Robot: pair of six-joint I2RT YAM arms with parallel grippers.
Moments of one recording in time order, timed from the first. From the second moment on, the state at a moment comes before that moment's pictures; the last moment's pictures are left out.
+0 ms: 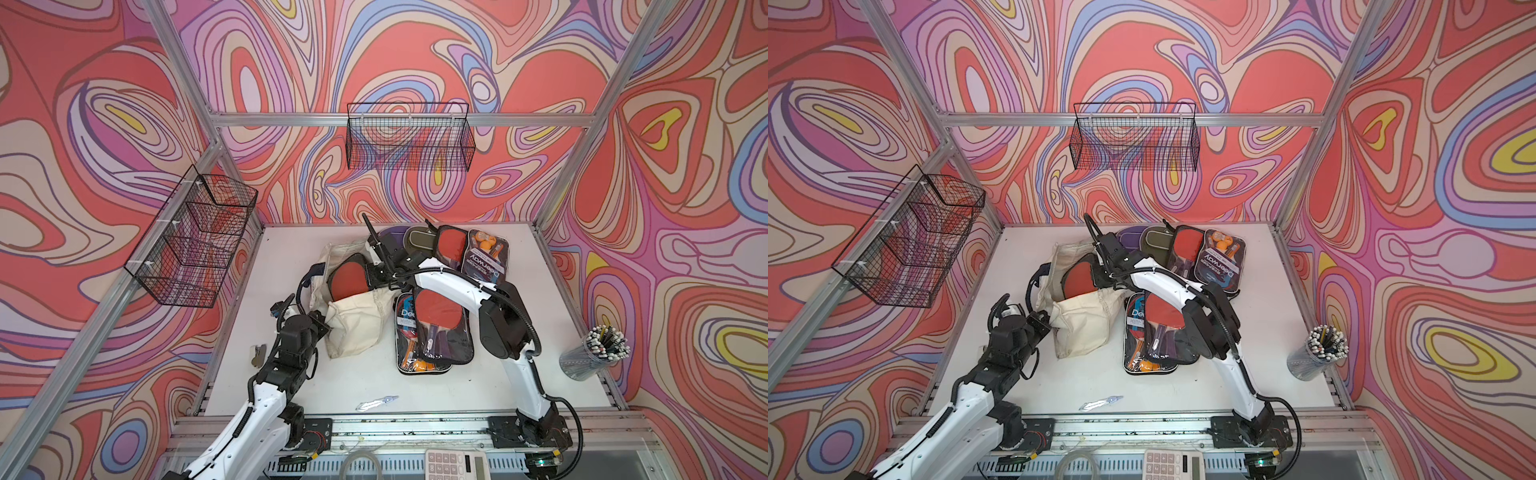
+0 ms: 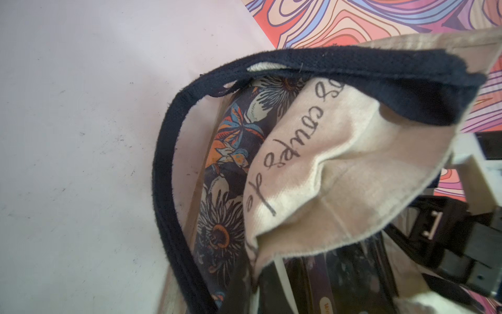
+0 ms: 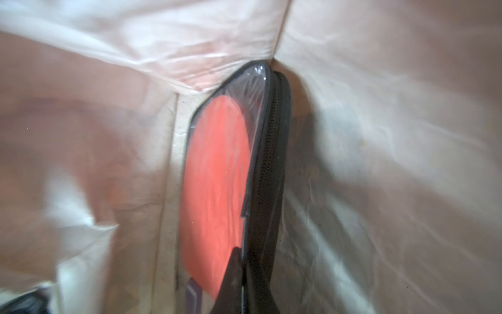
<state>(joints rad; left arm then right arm) -0.26 0.73 0.27 -0.02 -0.20 -0.97 0.75 2.19 1.94 -0.56 -0.11 0.42</state>
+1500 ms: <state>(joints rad) -0.26 0.75 0.29 -0.01 -0.19 -0.97 0.80 2.13 2.16 -0.64 0.02 0.35</state>
